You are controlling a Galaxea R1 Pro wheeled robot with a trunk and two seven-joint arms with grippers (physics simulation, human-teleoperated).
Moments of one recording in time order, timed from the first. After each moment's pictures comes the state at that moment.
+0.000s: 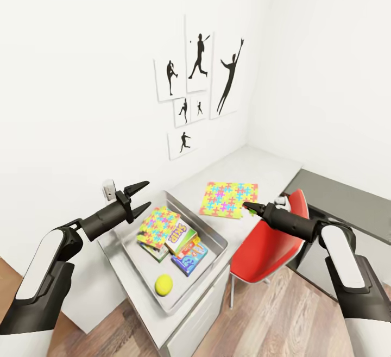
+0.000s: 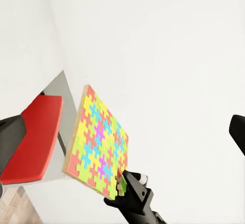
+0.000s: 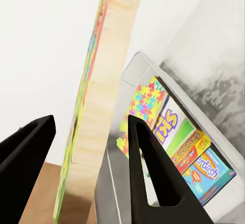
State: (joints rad) left arm -0.50 0.13 0.07 -1.55 1.71 0.84 0.19; right arm -0.55 -0.18 -0.12 -1.45 -1.01 1.04 0.20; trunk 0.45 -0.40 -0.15
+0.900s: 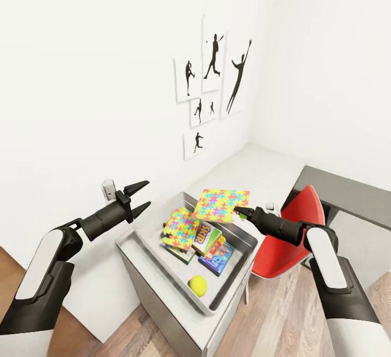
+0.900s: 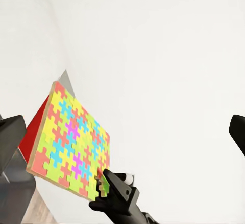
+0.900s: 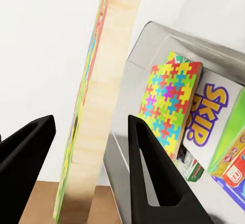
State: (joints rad) left arm -0.50 0.13 0.07 -1.55 1.71 0.84 0.19; right arm -0.54 -0.08 -0.12 -1.43 -1.01 1.04 0.07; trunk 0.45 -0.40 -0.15
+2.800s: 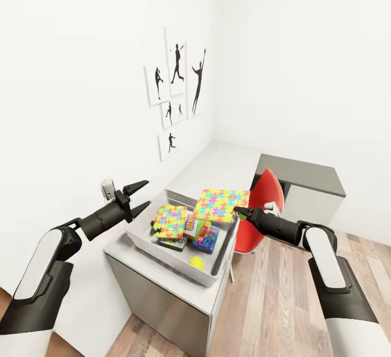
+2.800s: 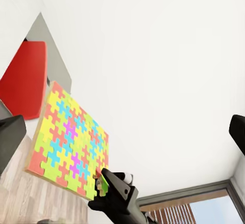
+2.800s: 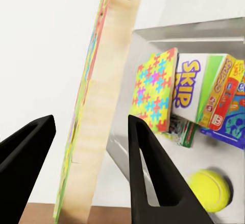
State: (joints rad) left arm -0.50 0.13 0.07 -1.56 1.71 0.85 0.19; right arm -0.54 -0.07 -0.12 -1.43 -1.01 1.04 0.06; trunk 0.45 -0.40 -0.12
